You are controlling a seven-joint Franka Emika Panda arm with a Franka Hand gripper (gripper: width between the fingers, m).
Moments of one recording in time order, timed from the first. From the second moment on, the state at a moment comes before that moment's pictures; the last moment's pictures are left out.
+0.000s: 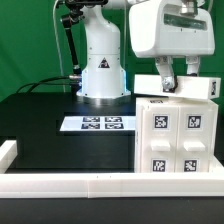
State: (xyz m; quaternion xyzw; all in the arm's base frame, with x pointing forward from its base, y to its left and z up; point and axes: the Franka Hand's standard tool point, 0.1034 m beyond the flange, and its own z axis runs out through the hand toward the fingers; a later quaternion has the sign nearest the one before) arm 0.611 0.091 0.158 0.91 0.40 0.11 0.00
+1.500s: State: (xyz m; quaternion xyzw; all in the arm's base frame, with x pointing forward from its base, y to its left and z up) arm 0.614 0.084 0.158 0.98 -0.15 0.12 -0.08
